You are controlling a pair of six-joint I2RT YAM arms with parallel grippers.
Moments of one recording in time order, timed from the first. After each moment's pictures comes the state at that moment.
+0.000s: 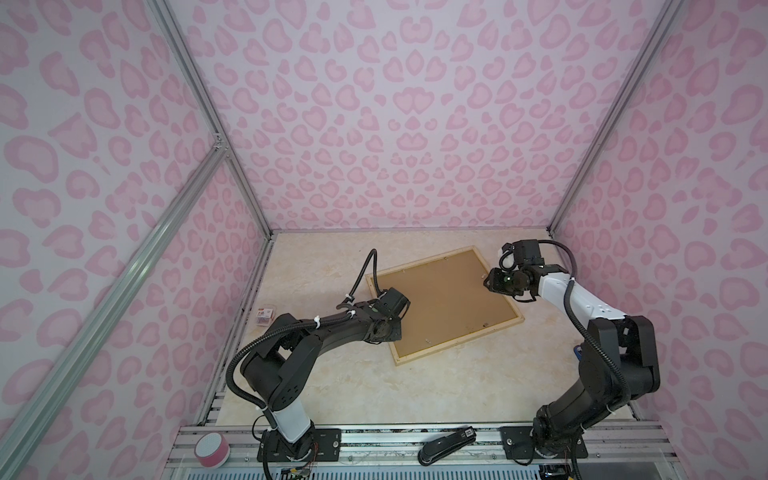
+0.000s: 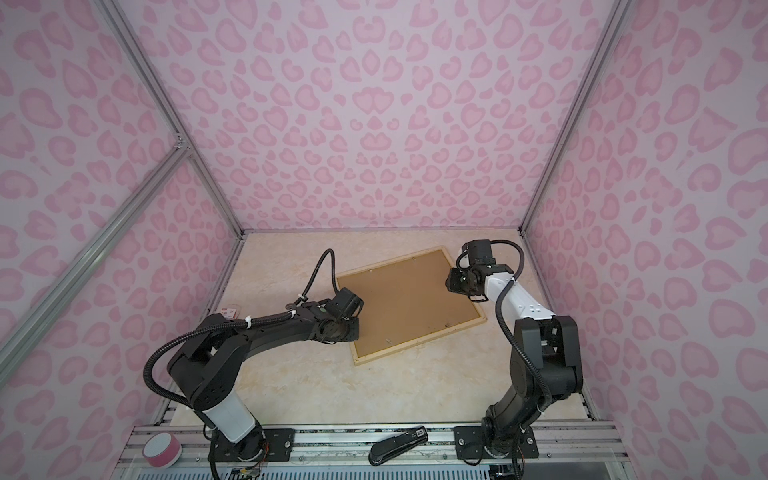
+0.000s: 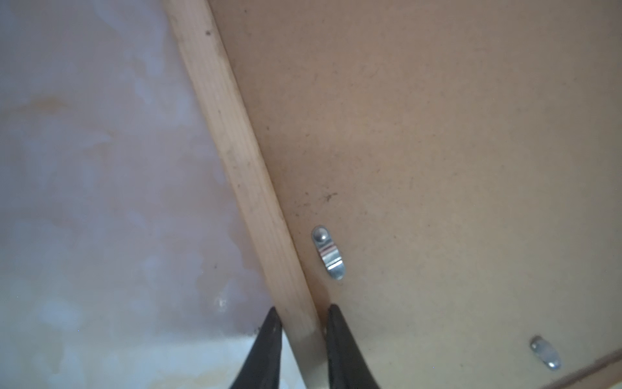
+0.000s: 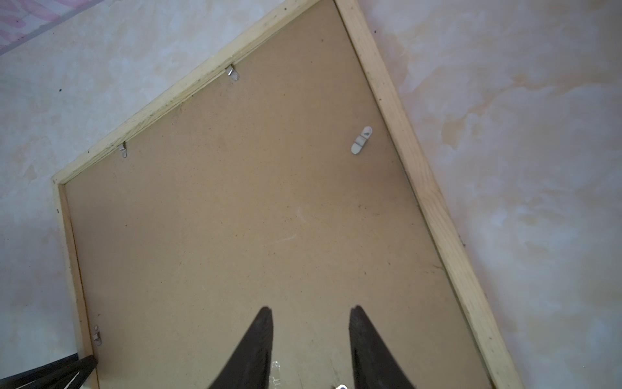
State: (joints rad) left arm -0.72 1.72 0.99 -0.47 -0.15 -0.65; right arm 0.09 1.65 1.17 -0.53 -0.23 0.27
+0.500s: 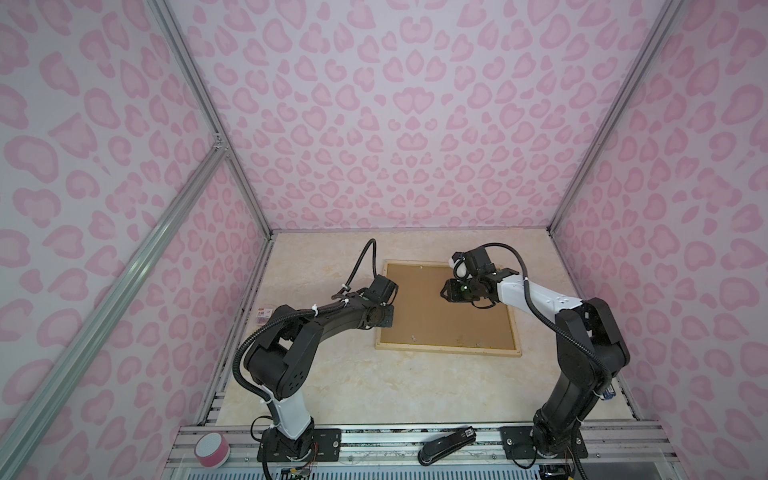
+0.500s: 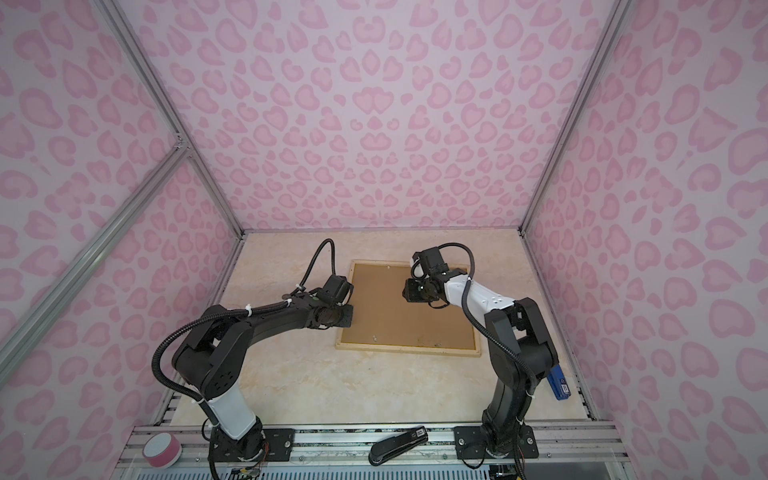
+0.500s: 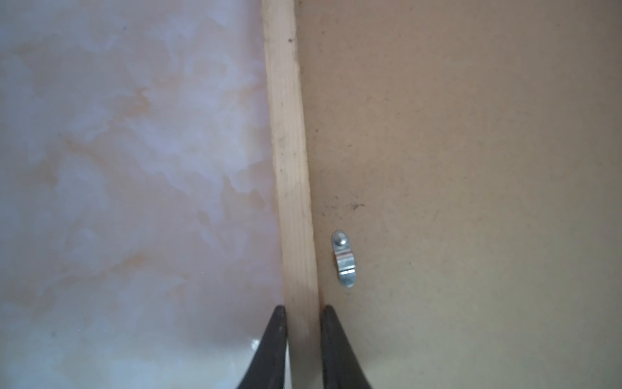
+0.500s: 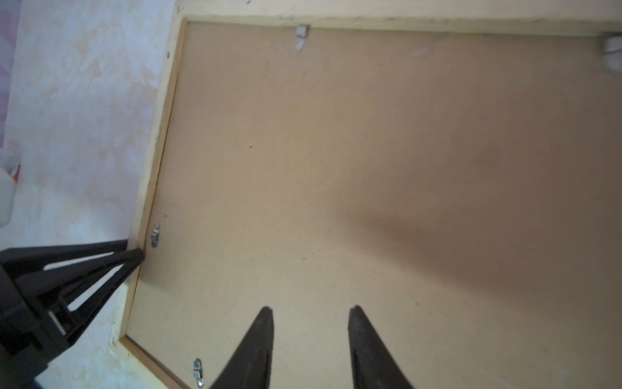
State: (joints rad) left arm -0.58 1.78 1.04 -0.37 -0.15 -0.37; right arm 0.41 1.80 1.21 -0.40 -0.25 0.33
